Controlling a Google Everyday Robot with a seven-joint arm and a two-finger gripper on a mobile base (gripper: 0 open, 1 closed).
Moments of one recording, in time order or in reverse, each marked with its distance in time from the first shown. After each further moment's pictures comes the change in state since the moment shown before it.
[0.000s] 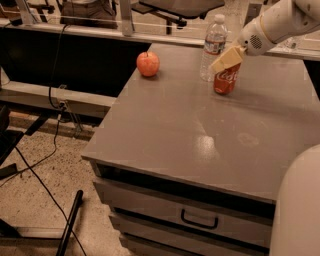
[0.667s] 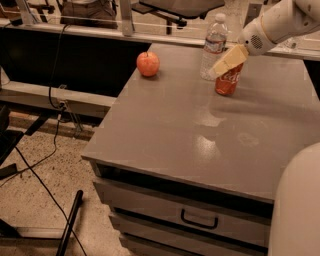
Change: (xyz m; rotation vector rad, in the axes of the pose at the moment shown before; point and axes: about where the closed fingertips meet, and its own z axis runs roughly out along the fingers) arm 0.002 -0.004 0.001 -0.001 -0.007 -0.003
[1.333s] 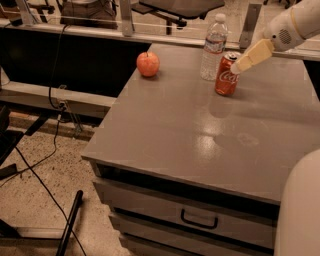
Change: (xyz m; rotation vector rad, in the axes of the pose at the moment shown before) arm 0.022 -0.017 -0.049 0.000 -0.038 0.000
